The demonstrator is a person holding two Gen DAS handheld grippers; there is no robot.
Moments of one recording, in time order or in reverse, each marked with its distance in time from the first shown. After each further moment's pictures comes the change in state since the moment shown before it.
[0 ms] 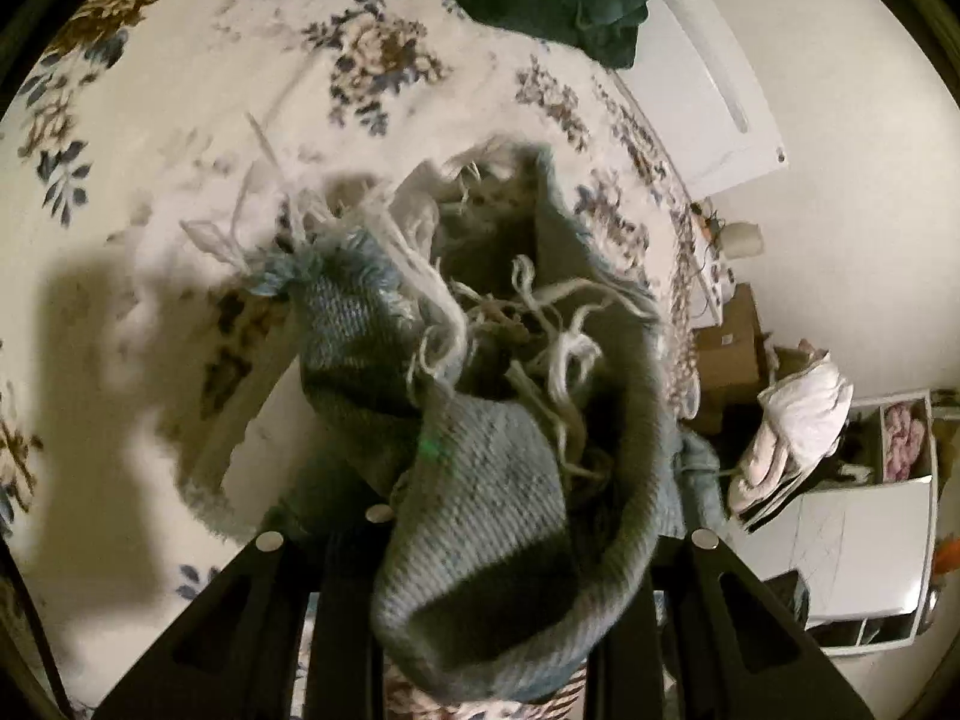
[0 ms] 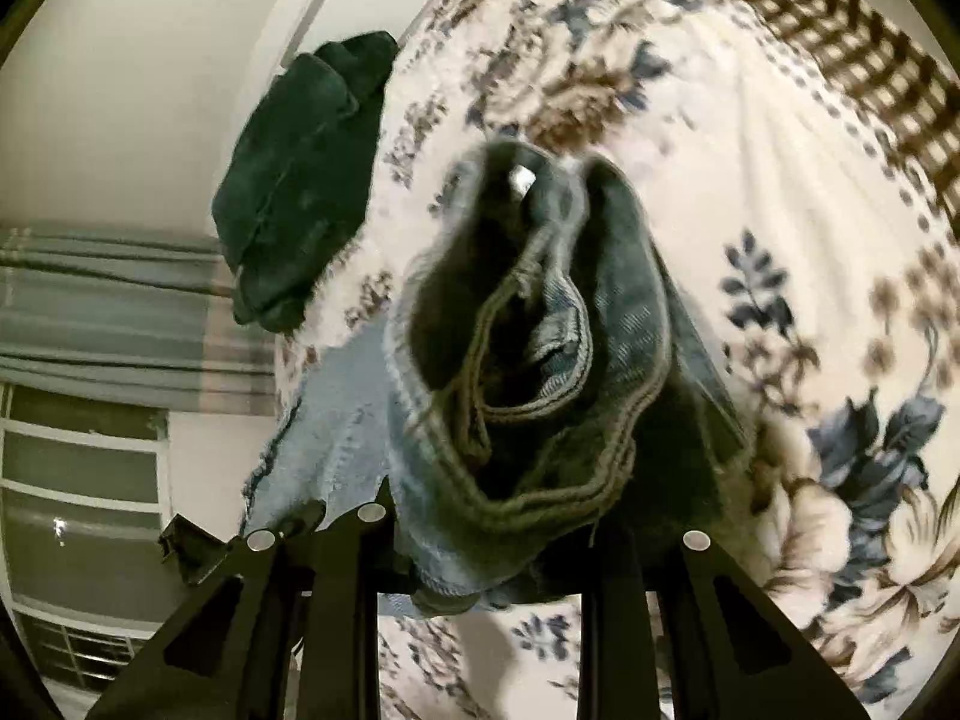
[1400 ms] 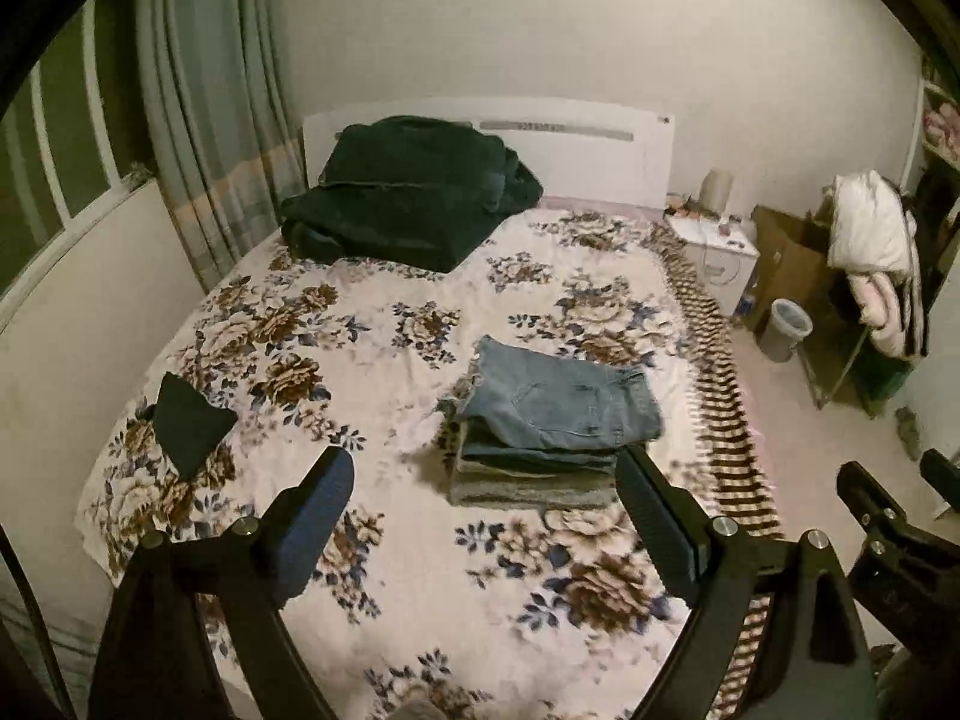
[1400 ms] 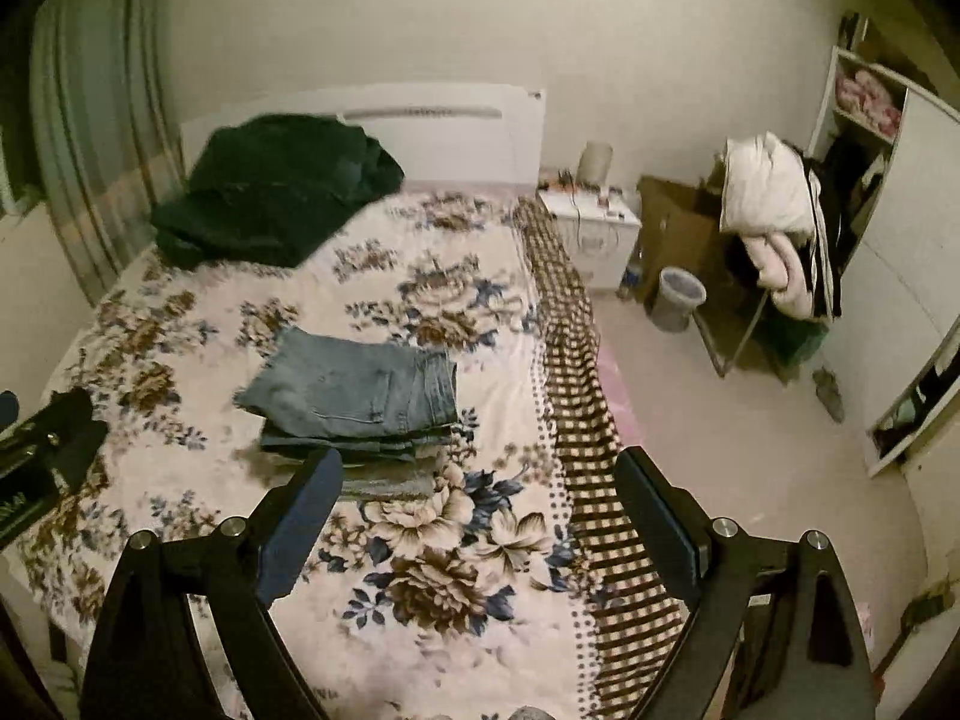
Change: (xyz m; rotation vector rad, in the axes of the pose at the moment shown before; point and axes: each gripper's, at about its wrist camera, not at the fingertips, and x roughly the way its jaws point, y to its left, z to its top) left arm -0.353 -0.193 -0.266 0.674 -0.446 0.458; right arm -0.373 0.245 -0.308 -0.703 -0.466 -0.691
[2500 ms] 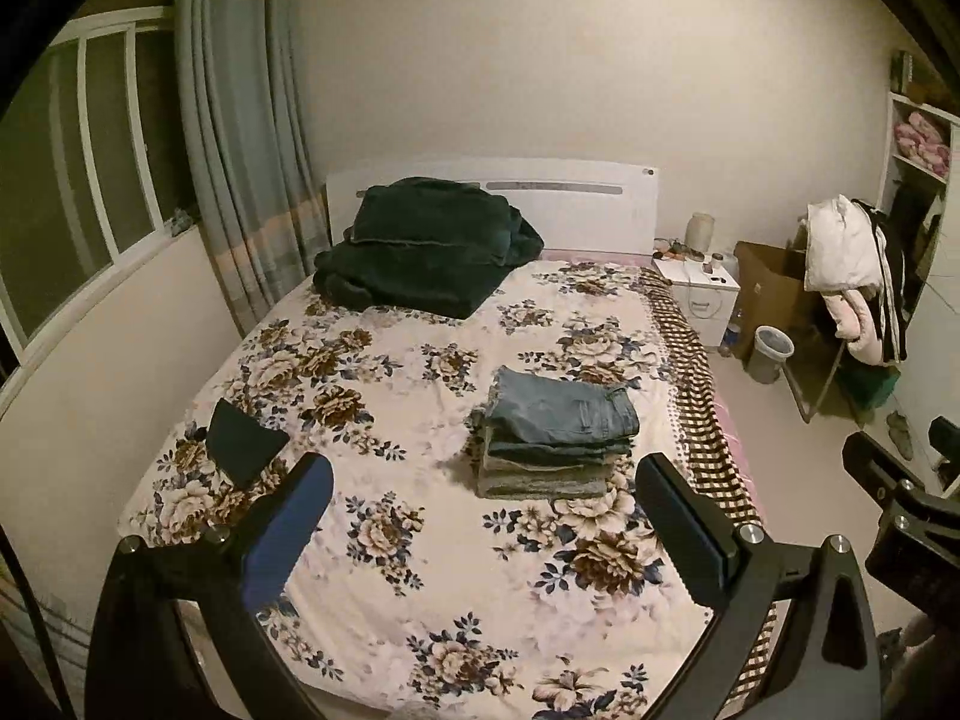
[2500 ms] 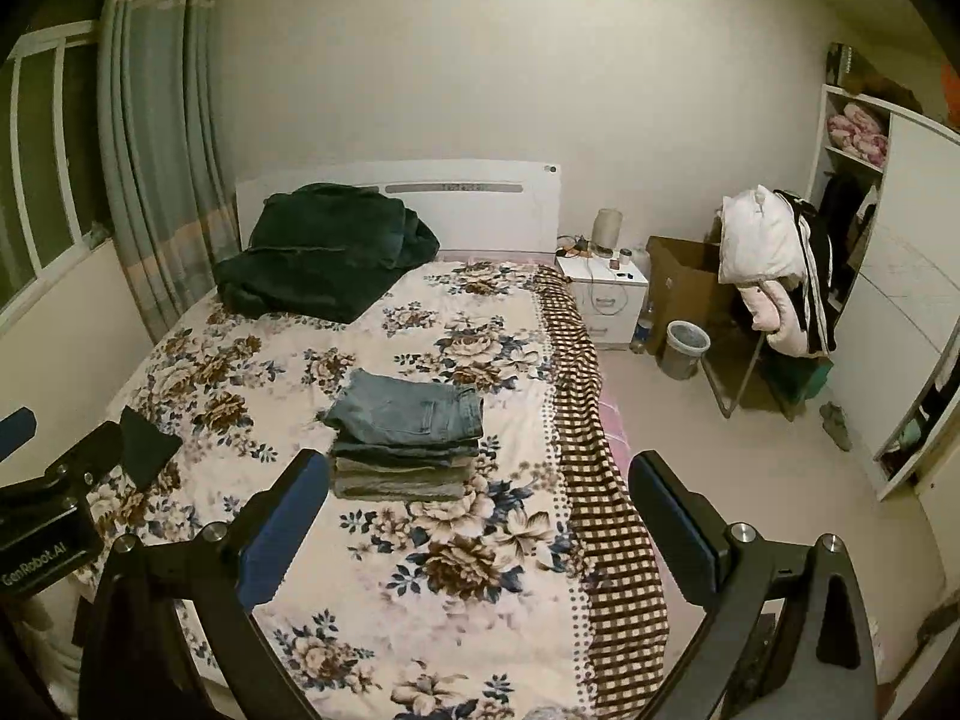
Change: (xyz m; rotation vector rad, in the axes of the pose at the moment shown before) left arm -0.169 0.022 -0.049 0.033 -0.133 0.029; right arm -0.259 -0.020 -0.047 0.001 -0.144 0.079
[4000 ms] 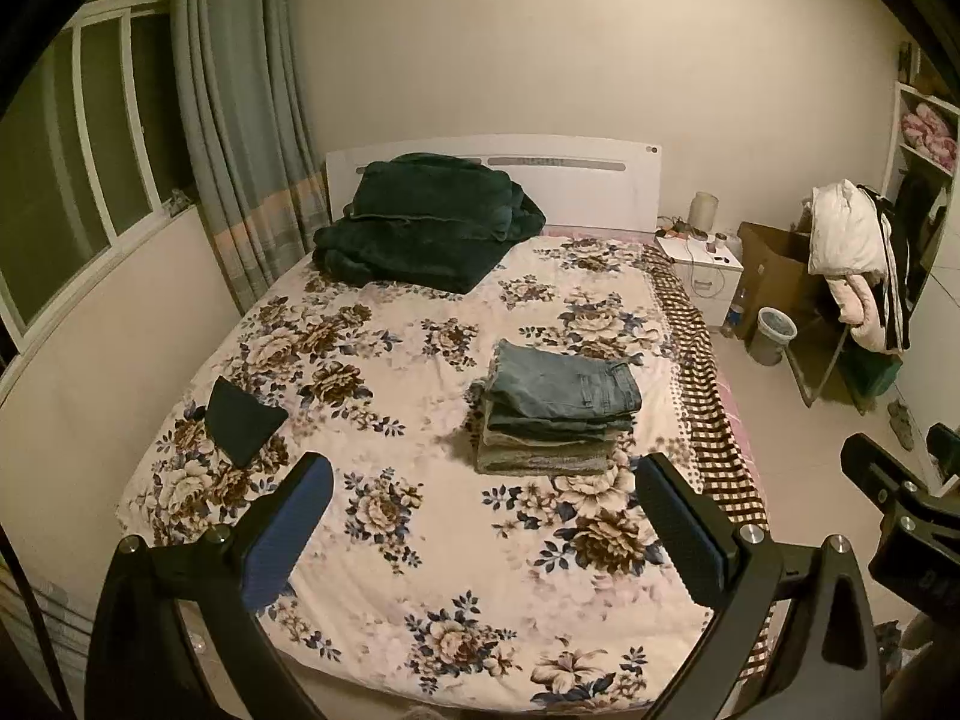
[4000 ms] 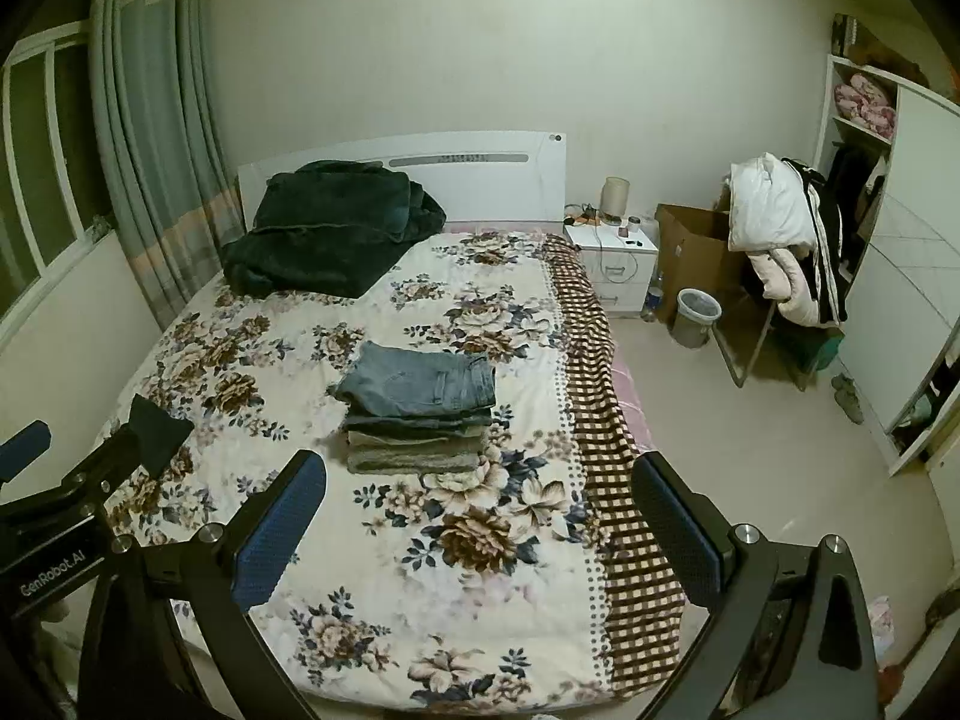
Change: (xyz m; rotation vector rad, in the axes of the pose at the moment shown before) left arm 0.008 0.002 -0.016 -0.003 0.059 -0.001; right arm 0.022 -0.001 -0.012 0.013 0.072 0.033
